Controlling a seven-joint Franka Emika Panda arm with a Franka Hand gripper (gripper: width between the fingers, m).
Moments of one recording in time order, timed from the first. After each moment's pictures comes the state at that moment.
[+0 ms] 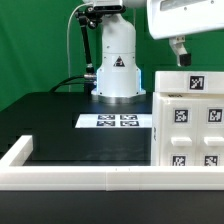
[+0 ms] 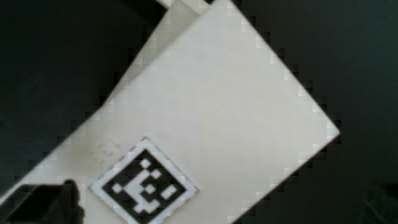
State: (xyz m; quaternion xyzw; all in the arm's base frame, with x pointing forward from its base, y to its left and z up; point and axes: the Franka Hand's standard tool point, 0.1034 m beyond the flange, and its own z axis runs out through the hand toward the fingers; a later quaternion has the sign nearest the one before) arm 0.629 0.098 0.182 -0.91 0.41 -0.01 0.08
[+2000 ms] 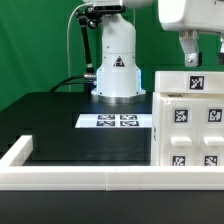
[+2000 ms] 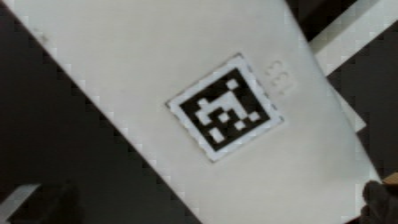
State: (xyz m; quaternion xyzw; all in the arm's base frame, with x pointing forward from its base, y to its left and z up) arm 0.628 0.101 0.183 -0.92 -0.39 -0.07 -0.02
